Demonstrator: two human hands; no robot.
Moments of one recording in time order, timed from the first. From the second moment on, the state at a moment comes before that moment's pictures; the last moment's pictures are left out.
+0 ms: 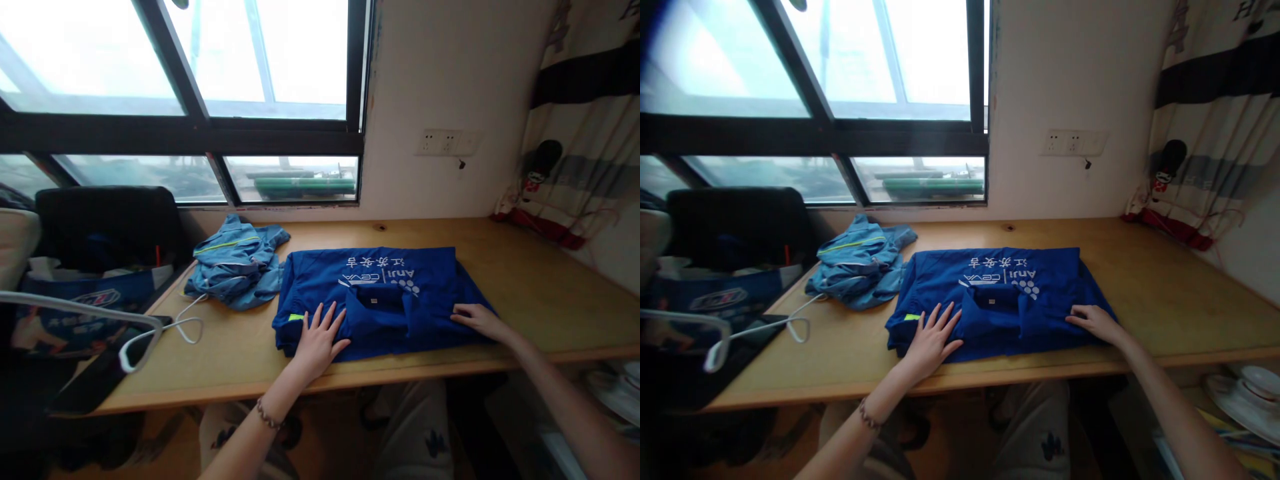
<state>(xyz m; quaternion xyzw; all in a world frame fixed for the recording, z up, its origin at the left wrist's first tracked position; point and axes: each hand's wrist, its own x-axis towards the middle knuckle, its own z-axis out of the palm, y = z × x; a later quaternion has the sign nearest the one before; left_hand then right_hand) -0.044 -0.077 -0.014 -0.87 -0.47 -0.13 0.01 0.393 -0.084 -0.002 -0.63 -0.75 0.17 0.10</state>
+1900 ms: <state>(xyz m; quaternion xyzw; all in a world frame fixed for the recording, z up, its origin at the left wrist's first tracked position) -0.078 -0.083 -0.009 -0.74 -0.66 -0.08 0.07 0.396 -0.108 -0.053 -0.75 -0.65 -0.07 0.12</state>
